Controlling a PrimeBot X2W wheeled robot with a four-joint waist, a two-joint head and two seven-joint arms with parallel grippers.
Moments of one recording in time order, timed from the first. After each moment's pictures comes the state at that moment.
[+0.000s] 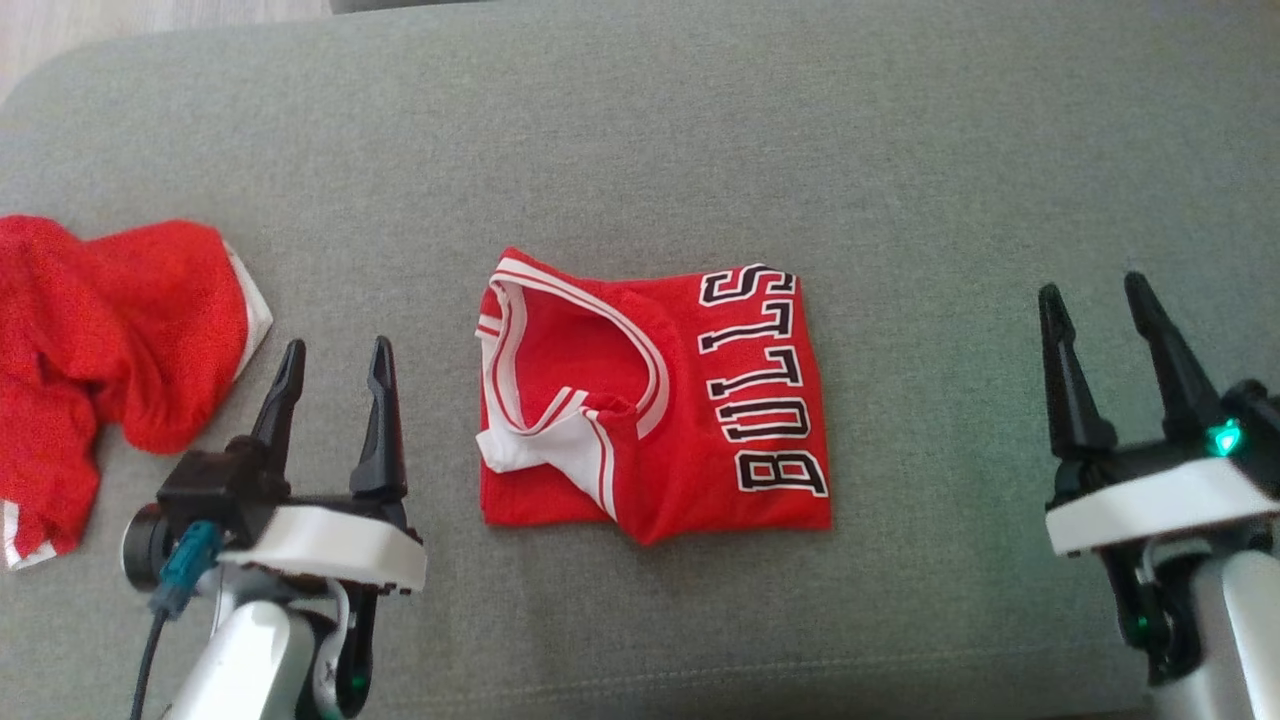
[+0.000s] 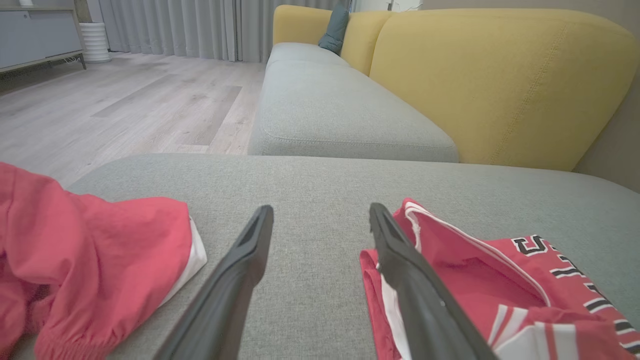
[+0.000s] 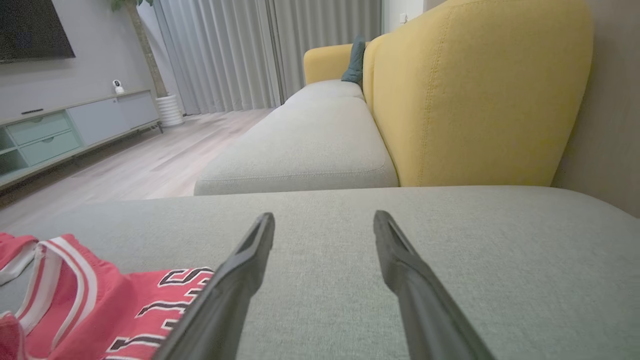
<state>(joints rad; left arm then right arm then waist) -0.12 0.25 -0.35 0.06 -0.39 0.24 -0.25 -0.11 -0.20 0.04 0.02 0.28 0.13 -0.07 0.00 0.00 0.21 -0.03</state>
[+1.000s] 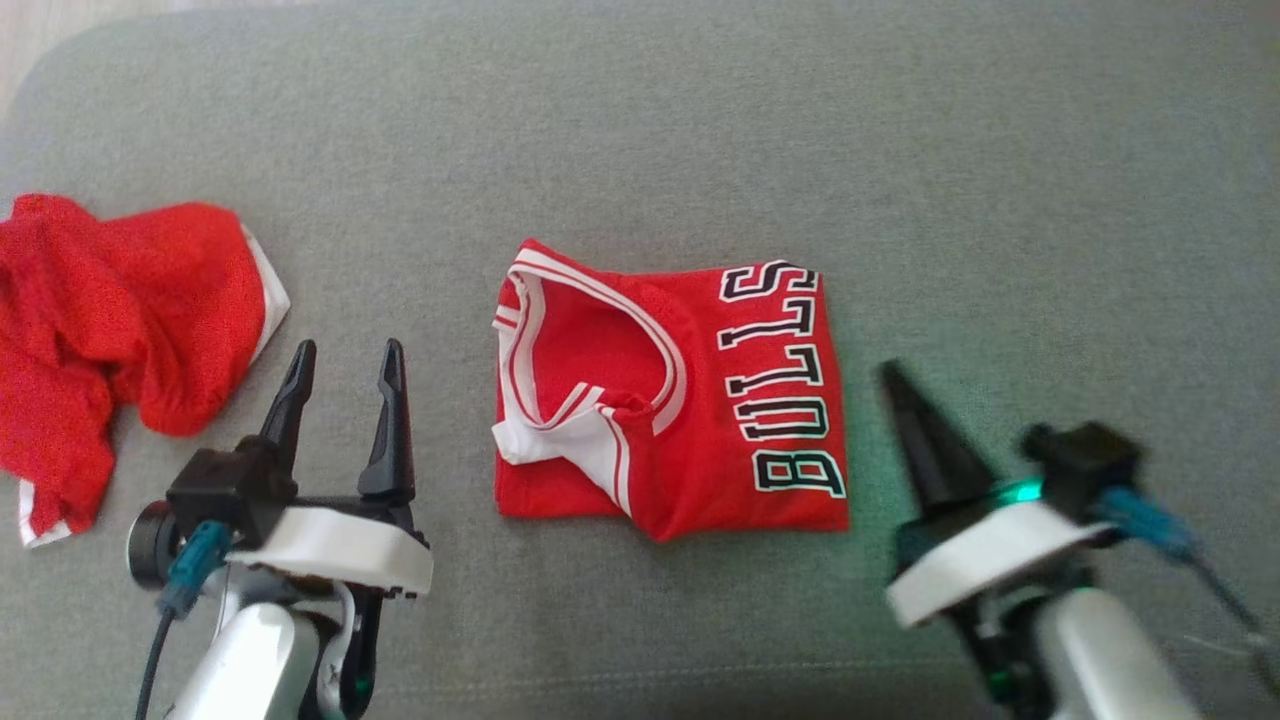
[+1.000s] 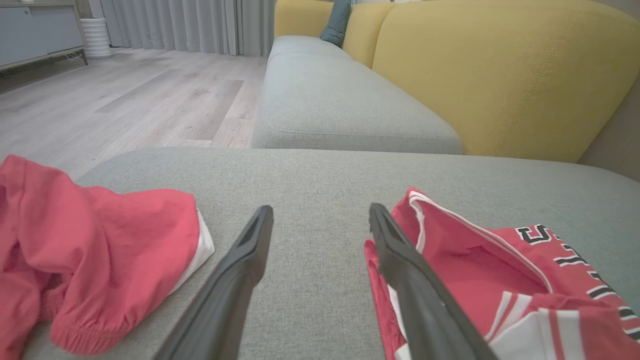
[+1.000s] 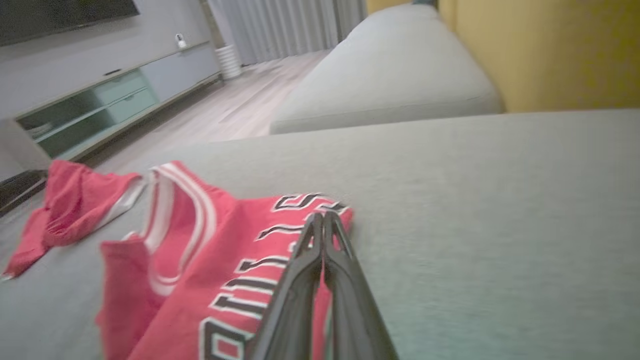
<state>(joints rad) -0.11 0.27 -0.38 0.03 -0.39 0.25 -0.23 -0.06 -0.12 0.24 0.03 0.29 0.13 0.02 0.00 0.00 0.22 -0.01</state>
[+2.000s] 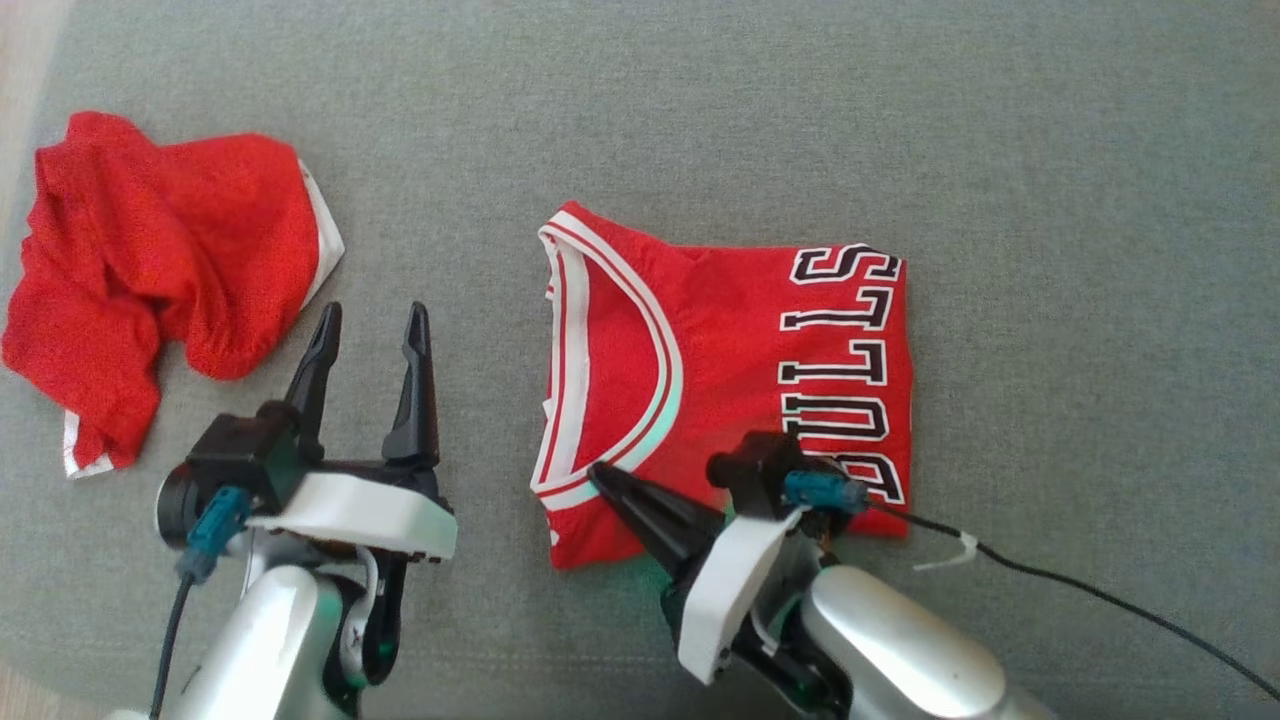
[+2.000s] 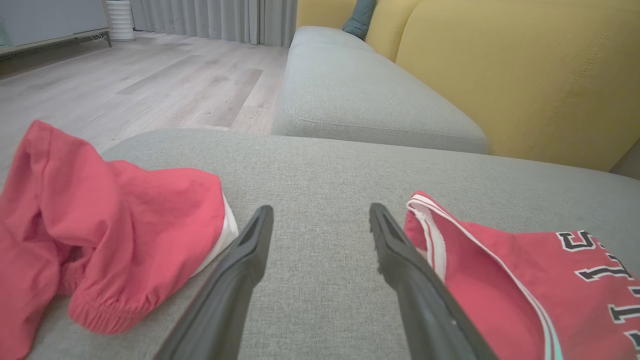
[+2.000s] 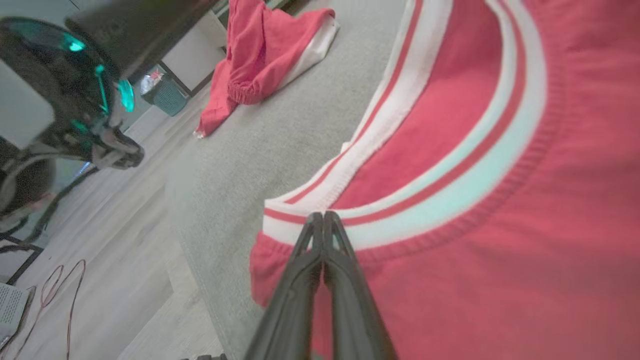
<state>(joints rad) -0.18 0.22 -0.38 0.08 -0.39 0.22 -0.25 -0.39 -0.08 0.86 0.43 0.55 0.13 0.02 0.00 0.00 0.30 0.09</state>
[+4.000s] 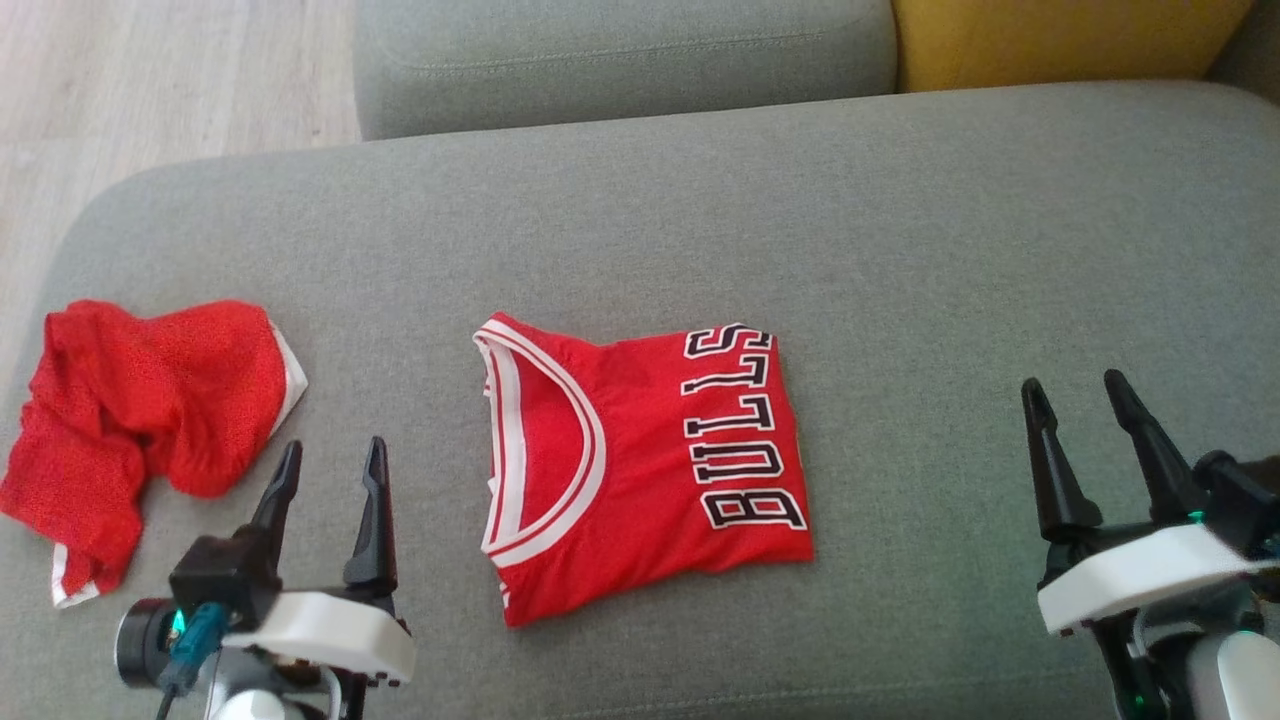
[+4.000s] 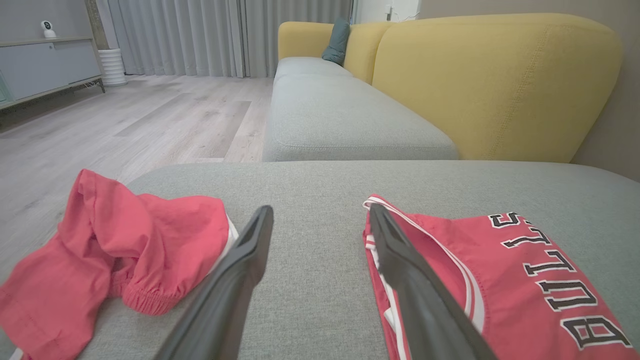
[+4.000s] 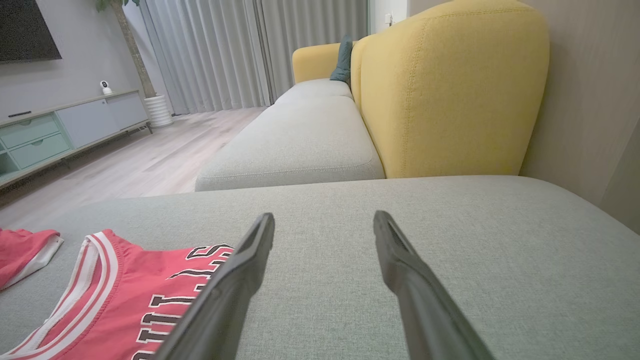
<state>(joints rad) 0.04 0.28 -0.35 0.04 -0.37 0.26 -0.23 0.05 -0.13 0.00 -0.06 0.24 0.13 0.06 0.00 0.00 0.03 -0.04</state>
